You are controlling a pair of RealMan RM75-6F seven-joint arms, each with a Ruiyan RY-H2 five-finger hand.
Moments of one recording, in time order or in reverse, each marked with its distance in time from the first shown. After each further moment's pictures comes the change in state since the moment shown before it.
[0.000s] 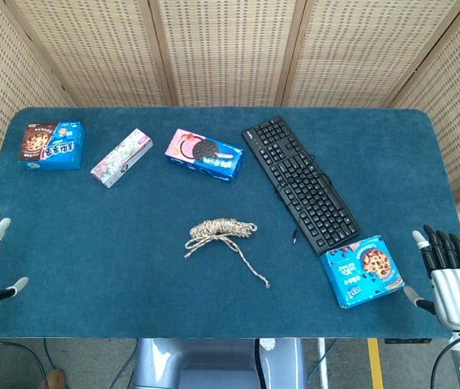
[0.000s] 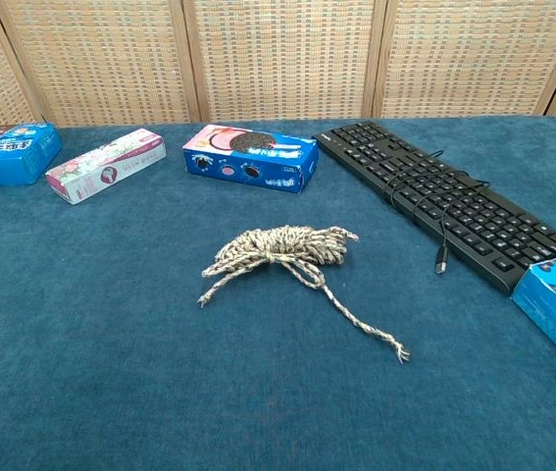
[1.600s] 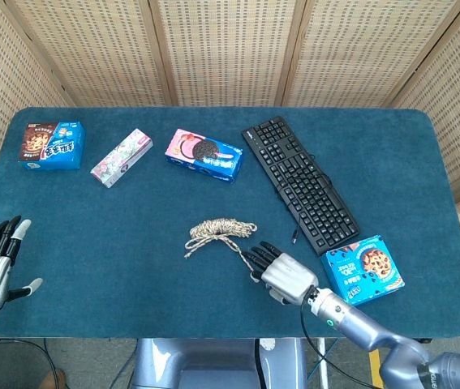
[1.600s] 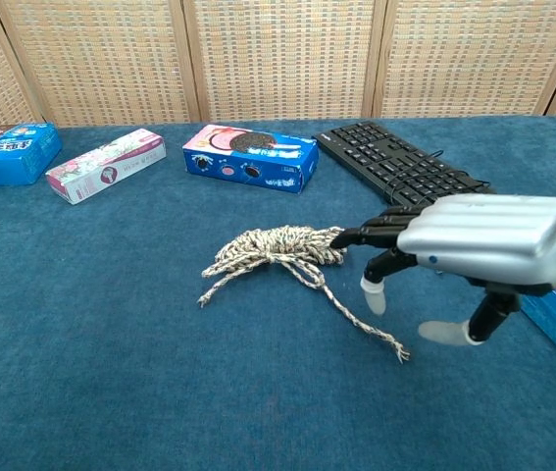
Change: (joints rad) left arm -0.033 -0.034 0.004 -0.021 -0.032 -0.080 0.077; right arm 0.575 -0.166 0.028 -0.167 -0.005 -0.799 -0.250
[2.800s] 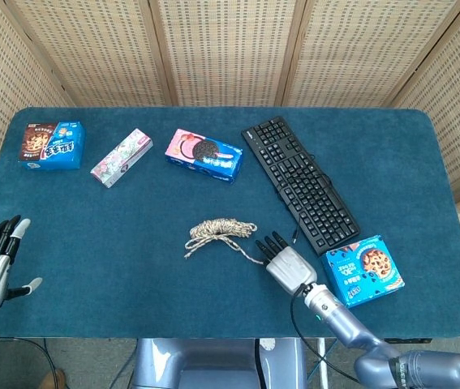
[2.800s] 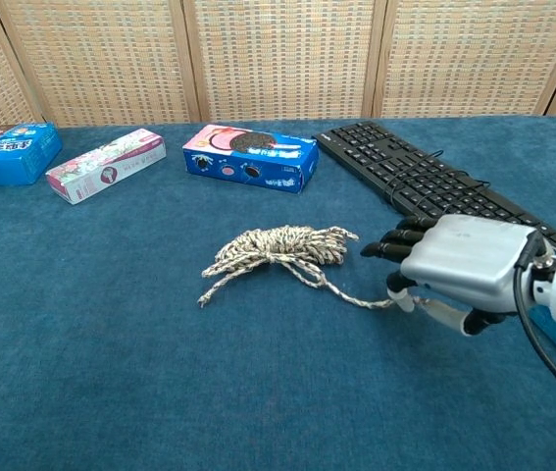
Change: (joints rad) left arm -0.010 0.005 -0.001 0.005 -0.022 -0.025 -0.023; right arm 0.032 -0.169 -0.072 0.129 0.342 0.166 -0.536
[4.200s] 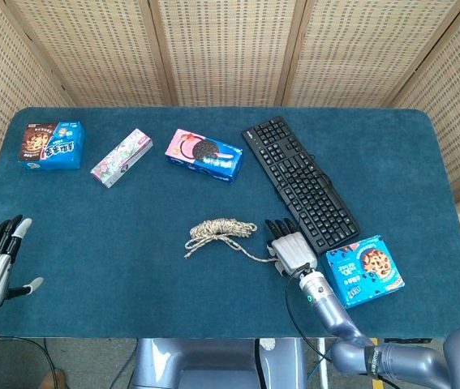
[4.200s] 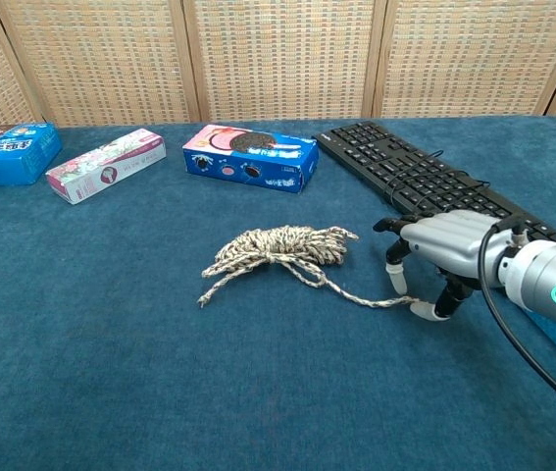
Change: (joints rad) left arm -0.009 0.005 0.004 0.003 0.005 -0.010 -0.019; right arm 0.010 -0.168 0.082 0.164 0.210 0.051 0.278
